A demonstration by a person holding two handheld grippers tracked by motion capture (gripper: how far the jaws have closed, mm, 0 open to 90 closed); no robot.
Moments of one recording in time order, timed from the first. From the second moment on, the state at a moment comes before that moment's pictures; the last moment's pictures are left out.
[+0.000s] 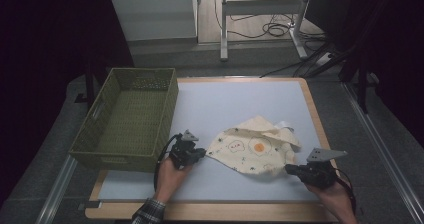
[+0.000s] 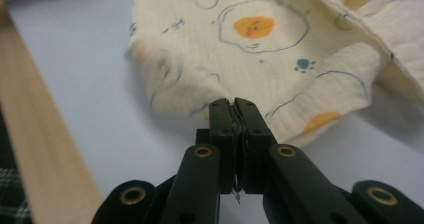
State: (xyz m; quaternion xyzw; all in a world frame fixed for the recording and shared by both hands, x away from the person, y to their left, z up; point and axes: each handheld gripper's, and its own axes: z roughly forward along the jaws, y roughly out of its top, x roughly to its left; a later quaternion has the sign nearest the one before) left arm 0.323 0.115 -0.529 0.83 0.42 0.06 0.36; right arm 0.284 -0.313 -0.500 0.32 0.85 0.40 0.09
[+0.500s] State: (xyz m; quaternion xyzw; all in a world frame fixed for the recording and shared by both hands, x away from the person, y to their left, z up) left arm 0.392 0.036 -0.488 0.86 0.33 0.10 0.38; right arm 0.328 -0.322 -0.485 0.36 0.83 0.40 0.14
